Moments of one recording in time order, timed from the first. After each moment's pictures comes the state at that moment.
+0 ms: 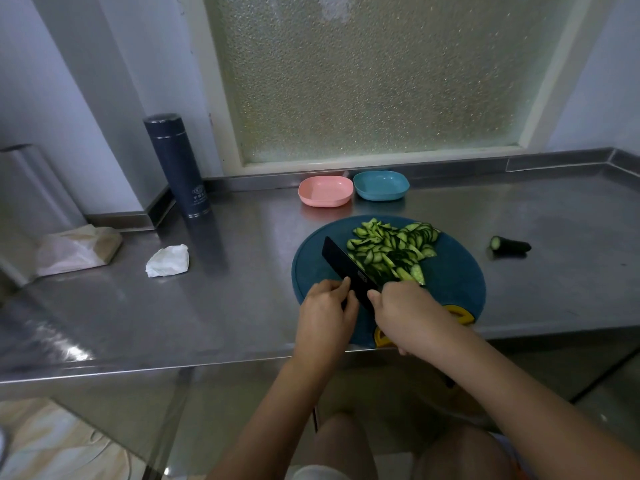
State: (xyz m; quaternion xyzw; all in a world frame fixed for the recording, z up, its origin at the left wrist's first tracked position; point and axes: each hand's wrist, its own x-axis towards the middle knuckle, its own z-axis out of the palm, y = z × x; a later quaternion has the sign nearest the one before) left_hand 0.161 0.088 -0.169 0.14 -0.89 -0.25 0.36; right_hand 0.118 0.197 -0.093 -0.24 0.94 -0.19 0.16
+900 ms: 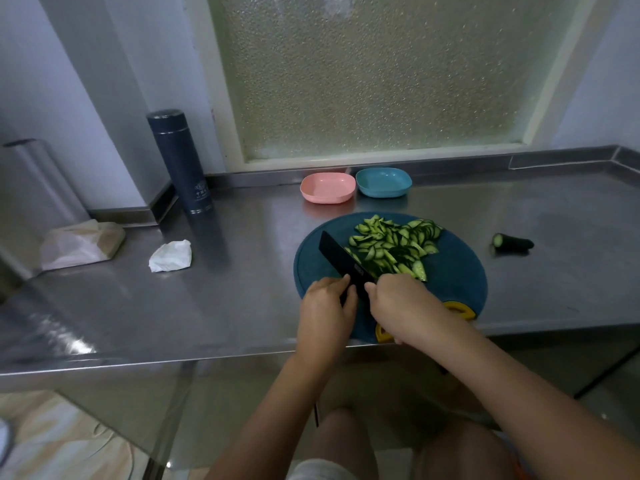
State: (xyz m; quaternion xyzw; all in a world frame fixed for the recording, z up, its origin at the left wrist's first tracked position) left_hand 0.162 0.086 -0.170 0.15 -0.88 -0.27 0.36; right_hand 0.118 0.183 -0.088 -0.22 0.94 -0.17 0.18
